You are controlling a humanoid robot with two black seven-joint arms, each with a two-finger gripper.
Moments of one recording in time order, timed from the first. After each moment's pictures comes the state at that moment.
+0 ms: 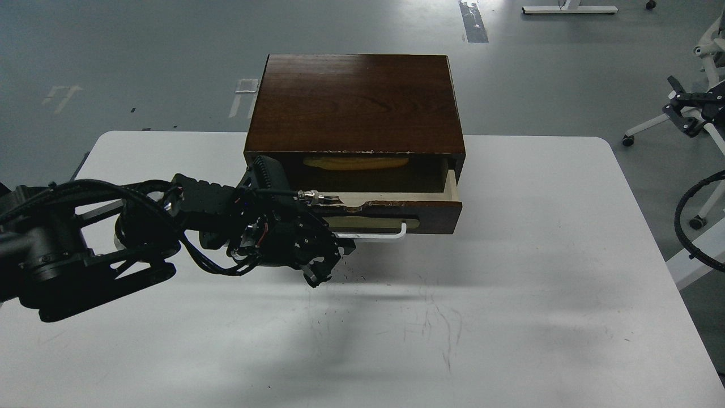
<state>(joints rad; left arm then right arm) -0.98 0.62 -0.30 -1.61 2.09 -0.49 -0.25 0.85 -0.71 0.53 0.52 0.43 0.49 0.16</state>
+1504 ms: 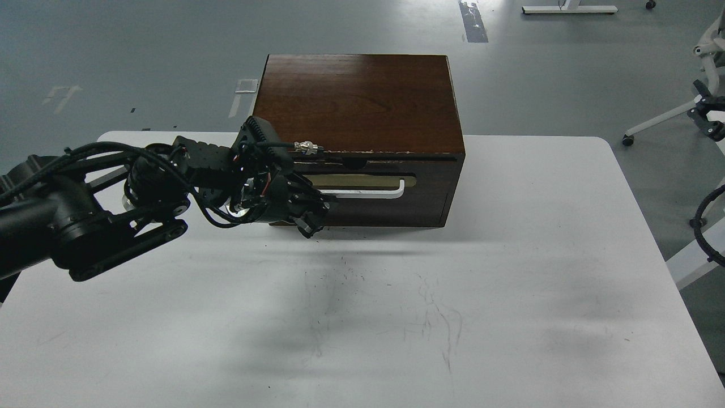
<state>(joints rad) -1.04 0.54 -0.30 -1.37 2.07 -0.49 -0.25 0.84 -0.73 0.52 0.49 0.43 0.49 0.16</state>
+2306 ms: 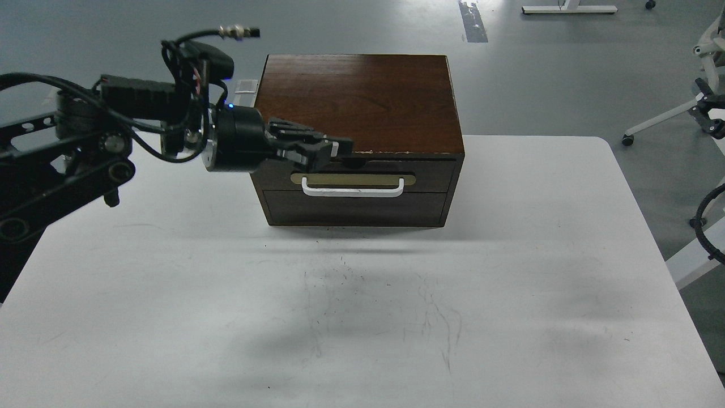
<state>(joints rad) -1.10 0.70 -0.47 -1.42 1.37 -0.49 -0.37 0.85 -0.74 0.53 0.49 0.43 0.49 0.16</state>
